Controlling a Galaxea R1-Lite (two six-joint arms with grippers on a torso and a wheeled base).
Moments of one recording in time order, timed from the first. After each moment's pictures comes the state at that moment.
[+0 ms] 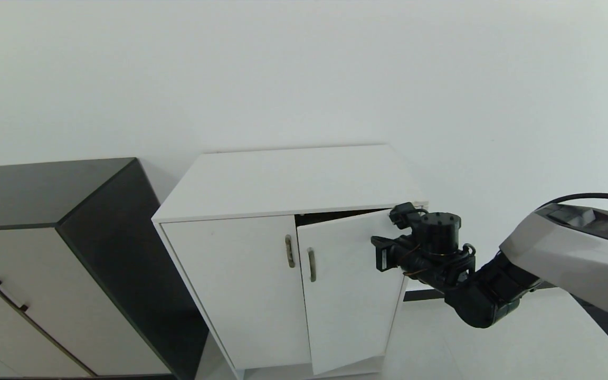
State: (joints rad) left arm 0.00 0.00 0.00 0.00 -0.04 0.01; right arm 0.50 2.28 -1.03 -1.04 0.03 0.07
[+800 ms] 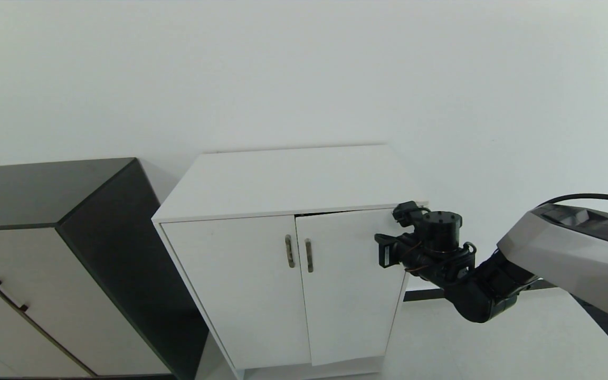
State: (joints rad) left arm 0.00 0.00 0.00 0.00 -0.04 0.01; right arm 0.47 2.31 -1.06 -1.04 0.03 0.07
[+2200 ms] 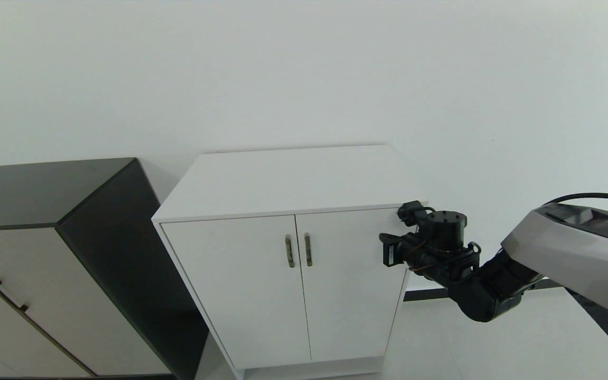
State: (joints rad) left arm 0.00 0.00 0.00 0.00 -0.04 0.01; right arm 0.45 2.29 -1.04 -1.05 0.03 0.07
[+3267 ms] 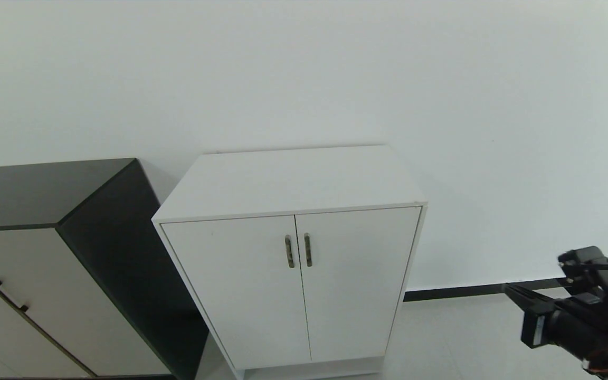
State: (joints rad) left arm 0.00 0.00 0.00 0.00 -0.04 0.01; right arm 0.34 1.55 -0.07 -1.21 -0.14 0.04
